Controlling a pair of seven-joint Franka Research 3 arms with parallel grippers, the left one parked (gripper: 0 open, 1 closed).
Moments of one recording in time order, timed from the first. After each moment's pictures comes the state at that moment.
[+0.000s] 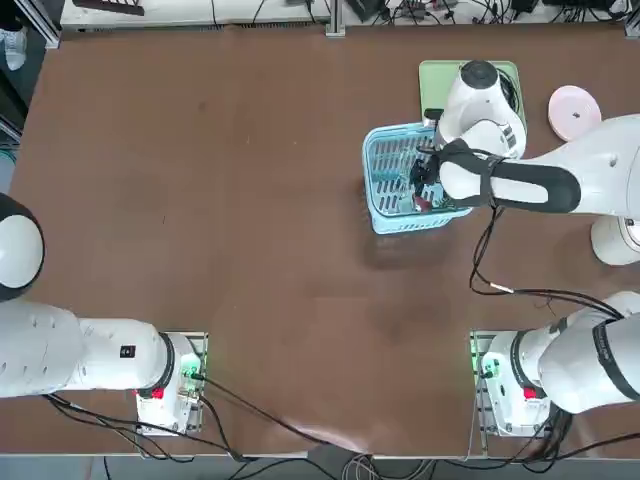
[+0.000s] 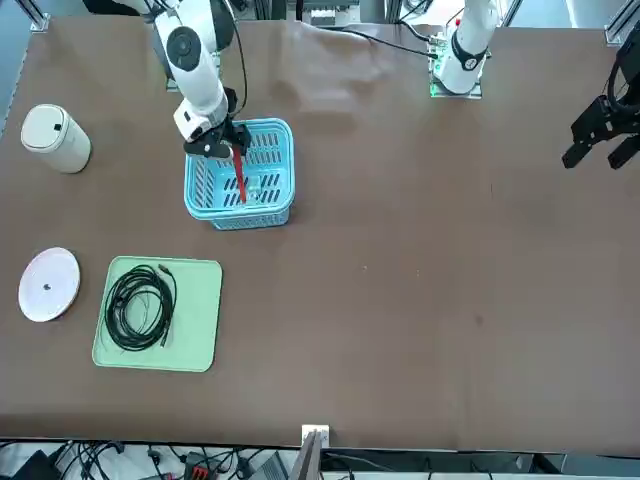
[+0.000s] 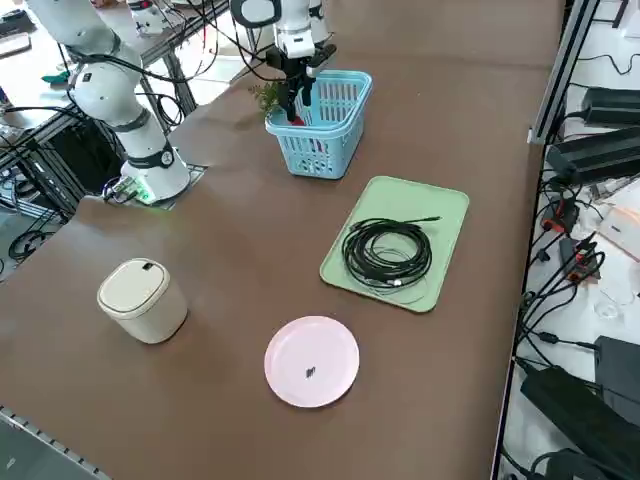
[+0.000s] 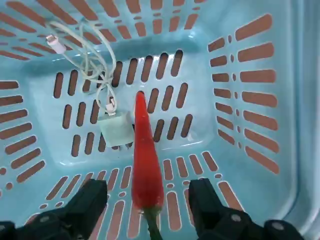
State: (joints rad) arm 0.50 -0.11 0.09 -2.49 0.03 2.30 0.66
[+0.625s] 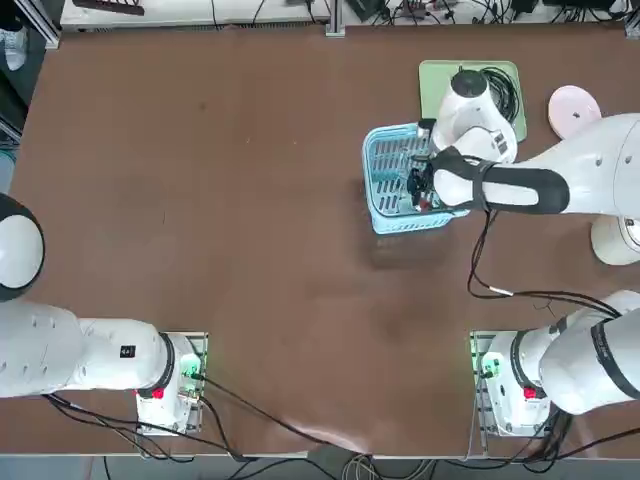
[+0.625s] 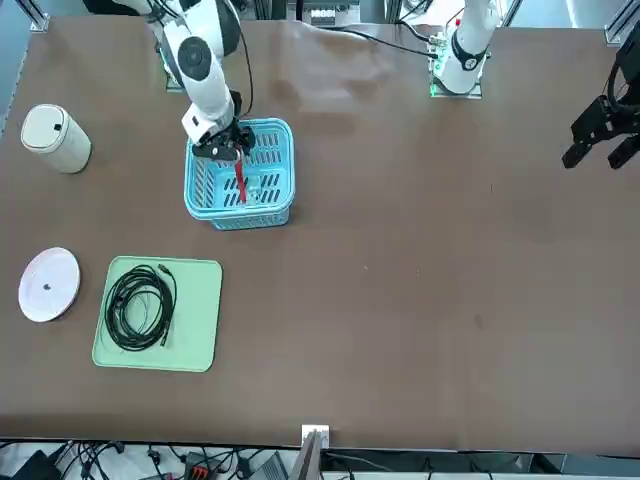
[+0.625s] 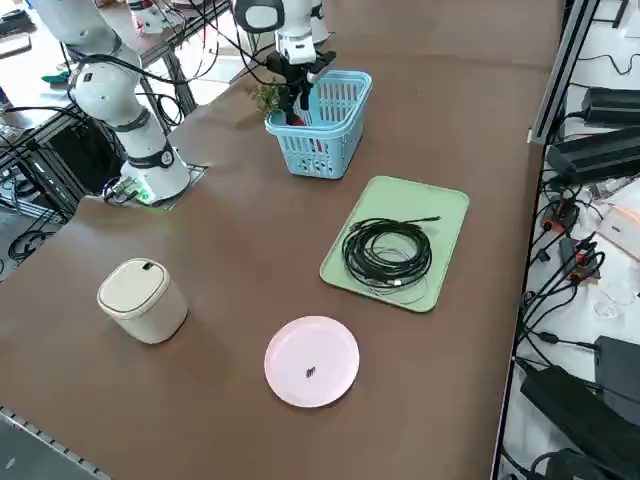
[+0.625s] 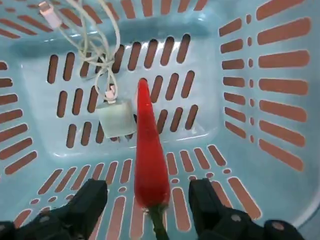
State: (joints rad) arm 0.53 -0.07 0.09 -2.49 0.03 2.31 0.66
